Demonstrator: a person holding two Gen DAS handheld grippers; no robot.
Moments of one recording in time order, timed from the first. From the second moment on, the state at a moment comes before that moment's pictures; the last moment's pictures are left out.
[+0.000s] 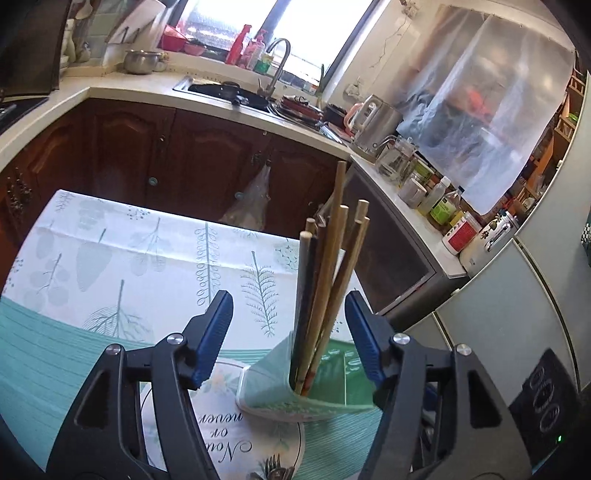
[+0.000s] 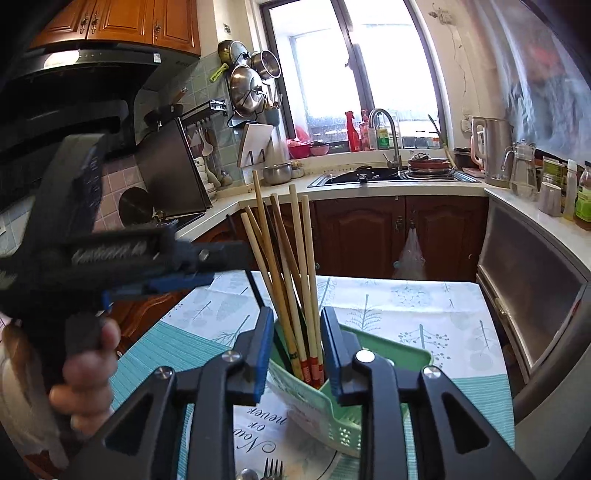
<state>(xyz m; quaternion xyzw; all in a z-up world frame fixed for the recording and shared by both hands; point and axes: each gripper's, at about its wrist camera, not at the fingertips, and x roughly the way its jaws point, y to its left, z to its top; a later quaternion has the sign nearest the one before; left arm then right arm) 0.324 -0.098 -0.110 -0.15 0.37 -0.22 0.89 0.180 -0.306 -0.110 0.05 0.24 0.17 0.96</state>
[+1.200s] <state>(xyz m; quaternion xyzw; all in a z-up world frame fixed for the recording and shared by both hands) 0.200 -0.100 -0.112 -0.01 0.45 -0.23 0.86 0.137 -0.305 -0.111 0.08 0.29 0.14 0.94</state>
